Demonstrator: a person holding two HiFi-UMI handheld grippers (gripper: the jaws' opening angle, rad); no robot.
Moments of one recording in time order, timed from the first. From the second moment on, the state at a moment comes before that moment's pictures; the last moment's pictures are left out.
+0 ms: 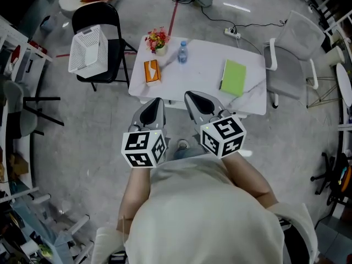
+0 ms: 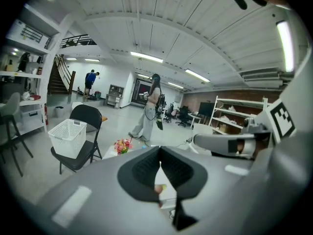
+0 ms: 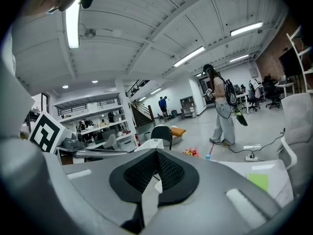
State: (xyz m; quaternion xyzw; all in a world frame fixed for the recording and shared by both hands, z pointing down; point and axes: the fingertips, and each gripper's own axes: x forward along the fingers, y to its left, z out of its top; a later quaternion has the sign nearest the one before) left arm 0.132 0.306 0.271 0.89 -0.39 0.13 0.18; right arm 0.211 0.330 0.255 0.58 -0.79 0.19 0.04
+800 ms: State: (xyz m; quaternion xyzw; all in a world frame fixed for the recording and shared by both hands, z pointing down) left arm 0.145 0.250 0.319 0.88 -0.40 0.18 0.20; right arm 0.250 0.271 0.315 0.58 -0.78 0.23 0.06
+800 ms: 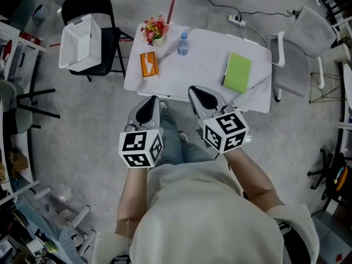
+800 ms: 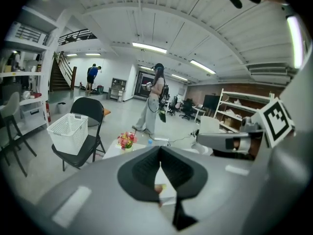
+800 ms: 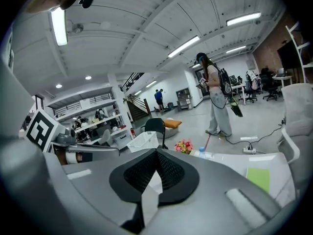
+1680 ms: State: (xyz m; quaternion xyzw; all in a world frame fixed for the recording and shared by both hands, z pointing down) left arm 0.158 0.097 0.403 0.88 -0.36 0.22 0.22; right arm 0.298 0.139 0.437 0.65 -0.70 0.29 0.11
